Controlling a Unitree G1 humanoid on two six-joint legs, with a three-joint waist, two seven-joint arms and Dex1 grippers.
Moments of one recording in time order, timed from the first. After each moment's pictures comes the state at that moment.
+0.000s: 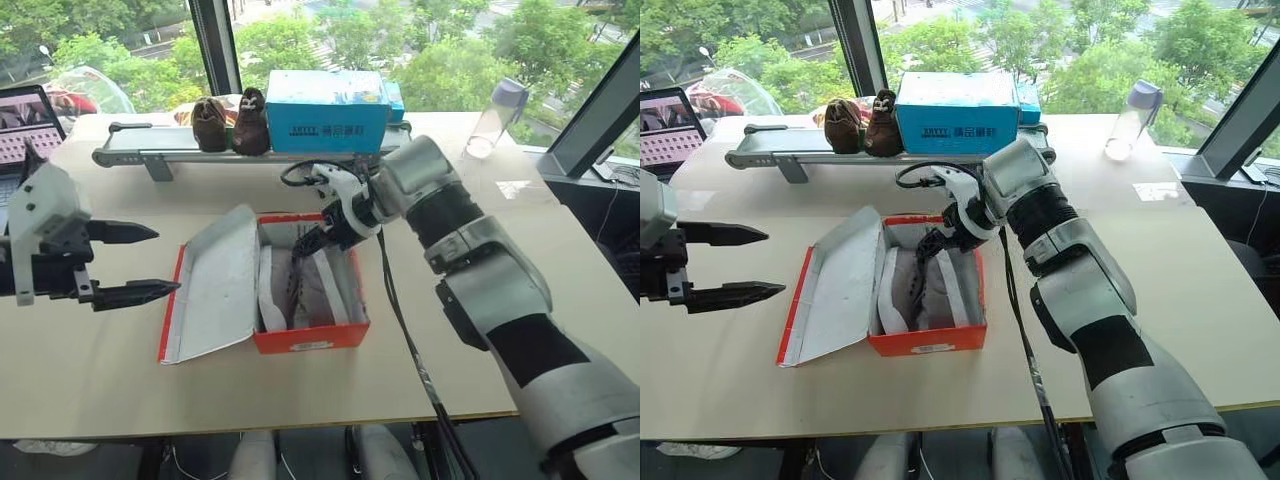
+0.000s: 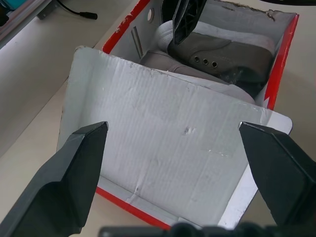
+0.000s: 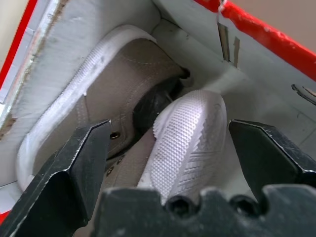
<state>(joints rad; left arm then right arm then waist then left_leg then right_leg) -0.13 1.27 0.59 -0.40 -0.70 0.85 -1.19 -1.47 -0.20 0.37 0.88 0.25 1.28 0.90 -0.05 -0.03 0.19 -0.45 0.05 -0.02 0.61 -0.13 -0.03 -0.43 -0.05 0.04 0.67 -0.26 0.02</state>
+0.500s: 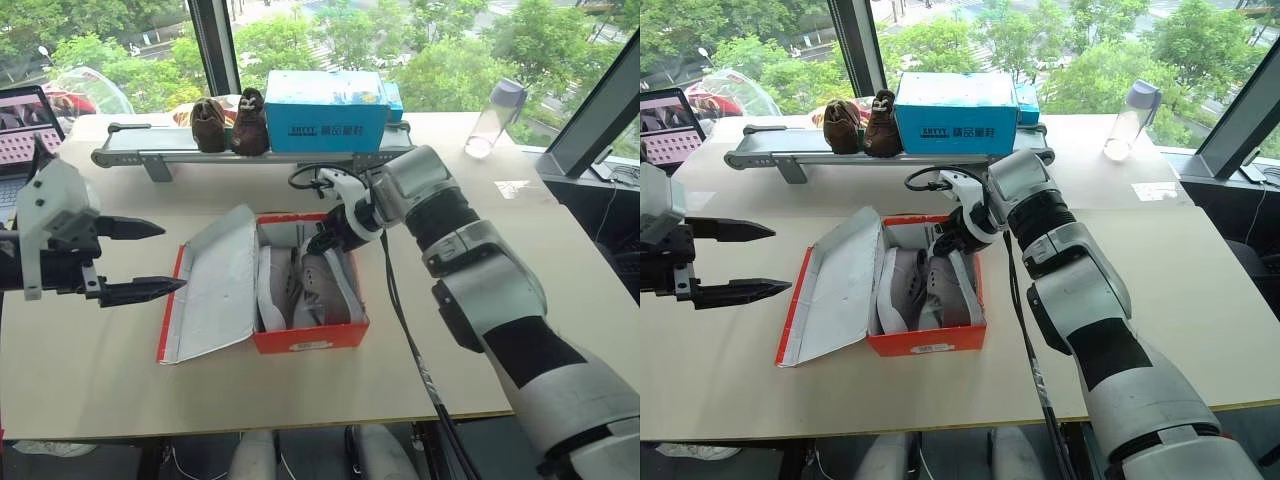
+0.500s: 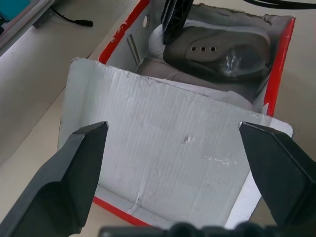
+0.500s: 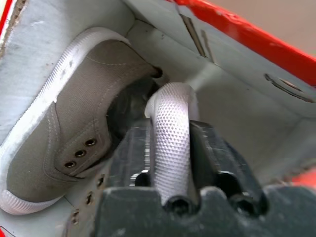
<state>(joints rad) -0.20 1.28 0.52 -0.40 -0.69 0.84 -1.19 -1.45 -0.18 0.30 0.94 0.21 1.24 0.86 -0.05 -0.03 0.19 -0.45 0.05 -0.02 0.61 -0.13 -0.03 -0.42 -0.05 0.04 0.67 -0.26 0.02</state>
